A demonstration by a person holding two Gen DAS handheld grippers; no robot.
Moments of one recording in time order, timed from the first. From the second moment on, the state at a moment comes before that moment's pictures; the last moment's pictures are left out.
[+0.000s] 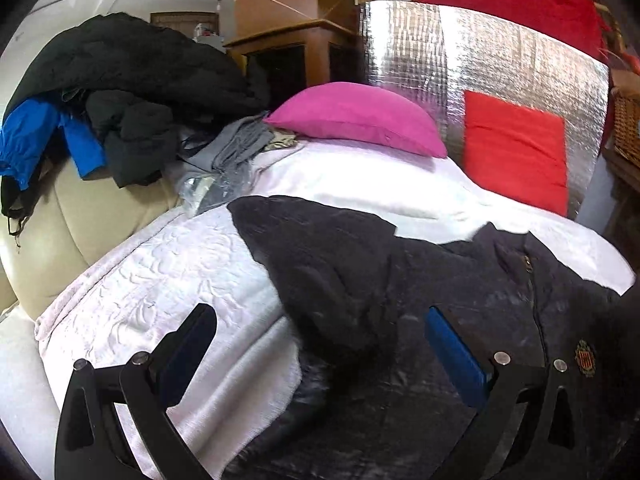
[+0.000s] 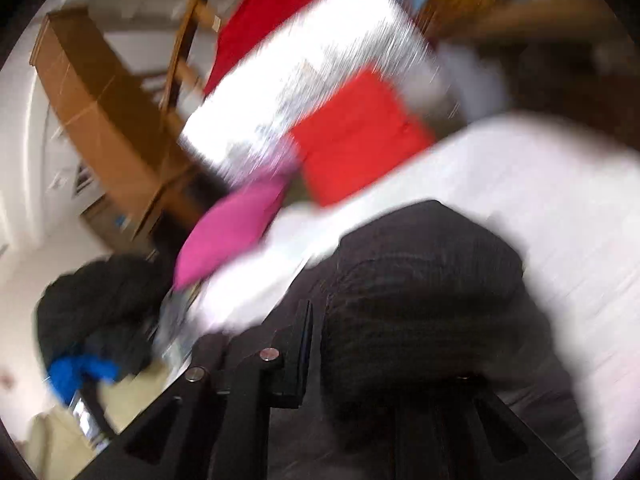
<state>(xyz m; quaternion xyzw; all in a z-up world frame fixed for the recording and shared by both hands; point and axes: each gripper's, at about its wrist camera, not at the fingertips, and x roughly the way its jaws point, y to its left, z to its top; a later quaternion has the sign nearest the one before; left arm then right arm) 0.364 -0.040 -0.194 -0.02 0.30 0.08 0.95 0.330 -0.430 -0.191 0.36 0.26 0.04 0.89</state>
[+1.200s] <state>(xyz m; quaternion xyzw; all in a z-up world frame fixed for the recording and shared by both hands) 0.337 -0.293 -0.235 0.07 0.42 -0.20 0.88 0.263 -0.558 -0.281 0.62 0.30 -0.03 0.73</state>
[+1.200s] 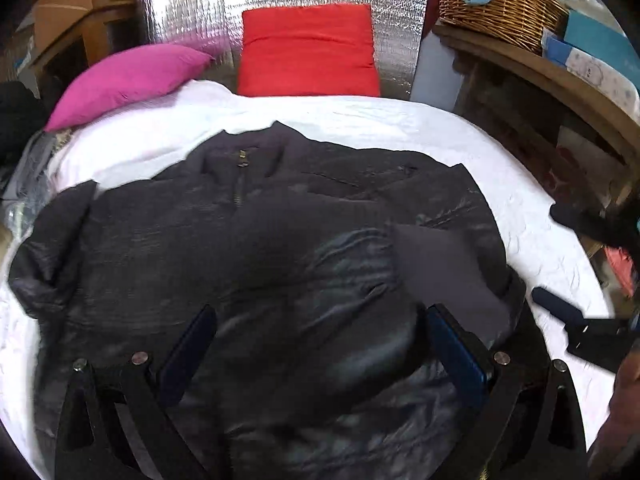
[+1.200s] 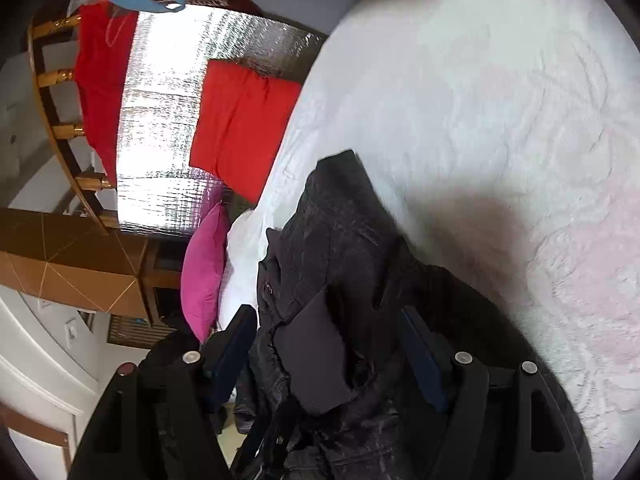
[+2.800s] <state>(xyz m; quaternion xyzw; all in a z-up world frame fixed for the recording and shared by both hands) 0.399 -0.281 -0.222 0.12 0.48 -0.10 0.86 0.296 -0.533 -0.298 0.58 0.35 -0.06 0.73</state>
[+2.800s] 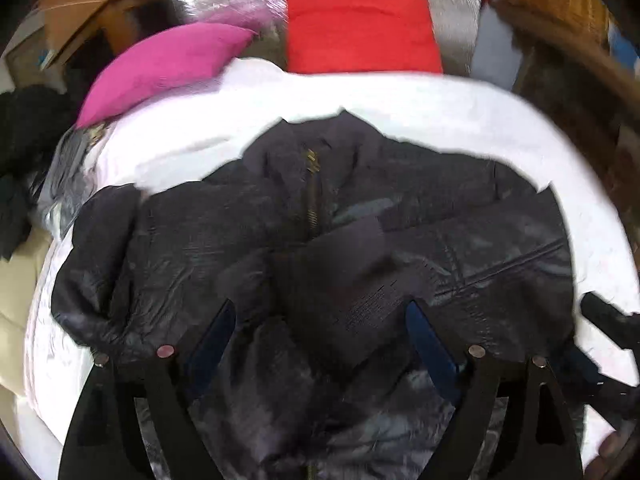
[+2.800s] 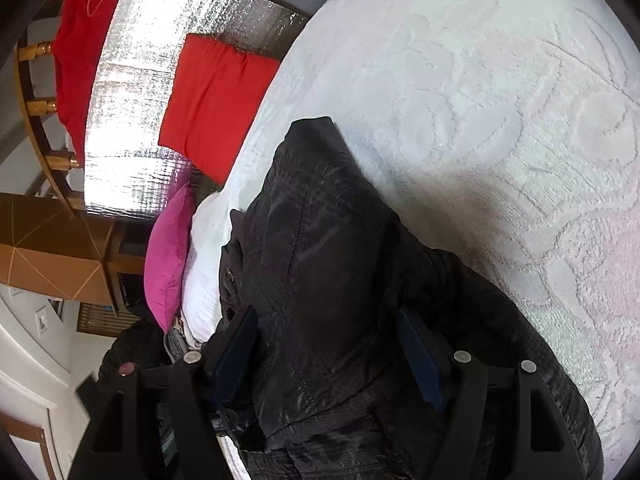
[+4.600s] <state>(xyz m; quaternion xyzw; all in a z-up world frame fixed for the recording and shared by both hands) 0.401 -0.137 -0.151 0.07 0.46 -0.17 0.87 0.304 -0.514 -0.295 0.55 0.37 -0.07 0.75</state>
